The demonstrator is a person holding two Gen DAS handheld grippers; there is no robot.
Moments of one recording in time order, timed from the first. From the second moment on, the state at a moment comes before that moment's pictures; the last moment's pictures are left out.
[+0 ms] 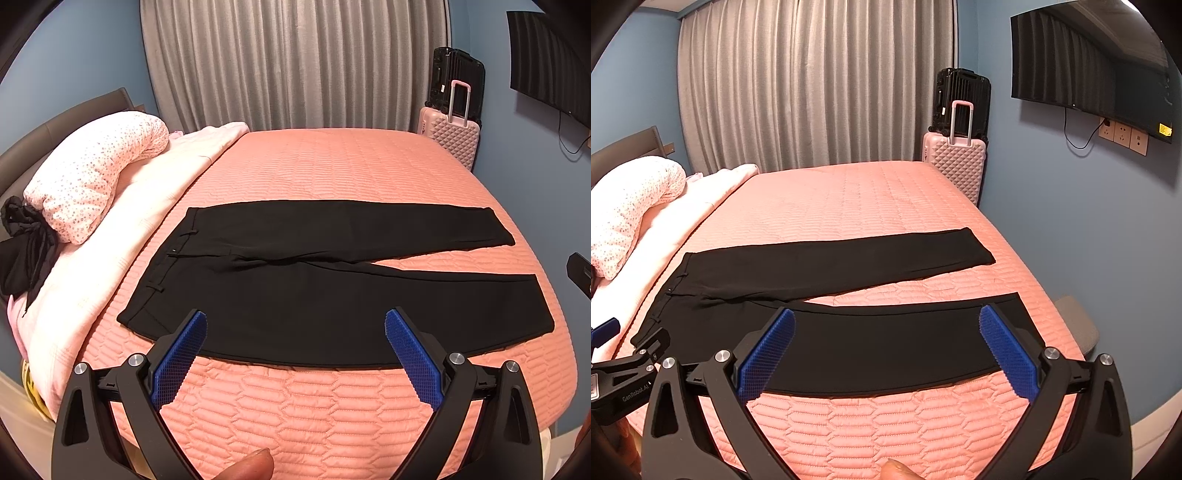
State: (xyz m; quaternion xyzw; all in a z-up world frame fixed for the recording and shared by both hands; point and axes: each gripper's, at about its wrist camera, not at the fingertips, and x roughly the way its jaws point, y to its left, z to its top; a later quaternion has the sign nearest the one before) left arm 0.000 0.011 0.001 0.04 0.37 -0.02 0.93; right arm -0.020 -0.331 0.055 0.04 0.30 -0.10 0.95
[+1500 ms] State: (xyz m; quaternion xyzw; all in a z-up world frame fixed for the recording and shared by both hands) left arm 0.024 0.033 -0.018 0.04 0.38 -0.02 0.92; right arm 0.001 -0.346 0.014 -0.01 0.33 -0.08 0.94
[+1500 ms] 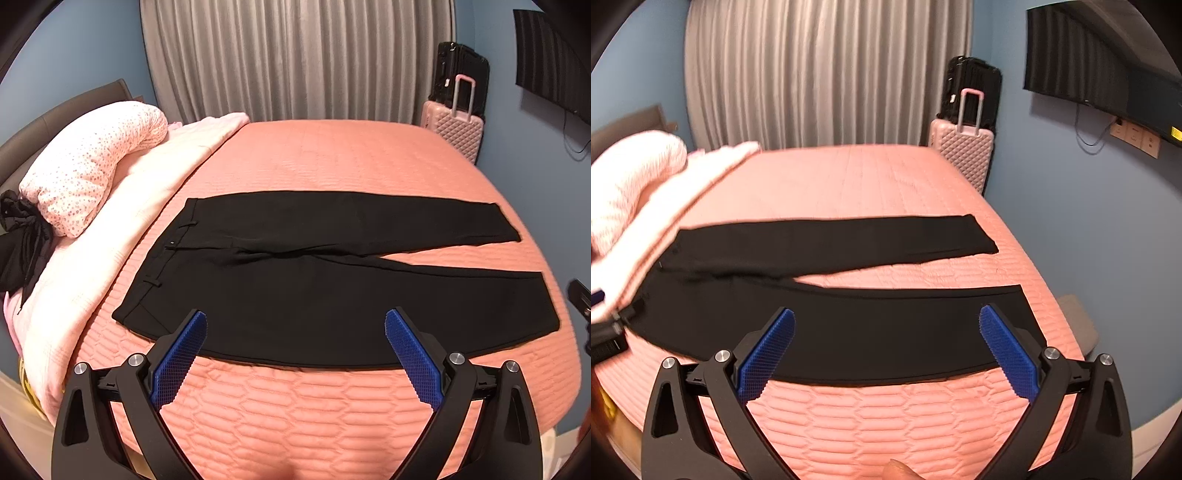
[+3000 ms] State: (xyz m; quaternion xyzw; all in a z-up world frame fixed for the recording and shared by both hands) left arm 0.323 0.142 -0.138 -0.09 0.41 0.04 0.91; right arm 0.412 -0.626 -0.168 0.03 0.44 0.02 0.90
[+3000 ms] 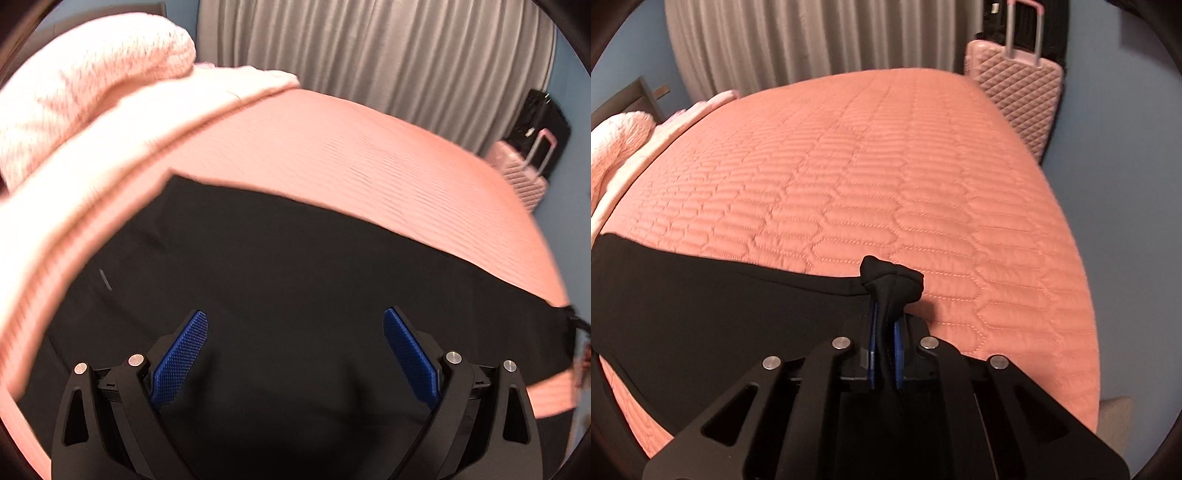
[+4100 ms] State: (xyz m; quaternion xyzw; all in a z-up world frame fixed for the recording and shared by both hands) left arm 0.349 0.290 -0.048 -0.16 0.36 -0.06 0.92; right arm 0.319 -0.605 -0.062 0.08 0.34 -0.01 0.94
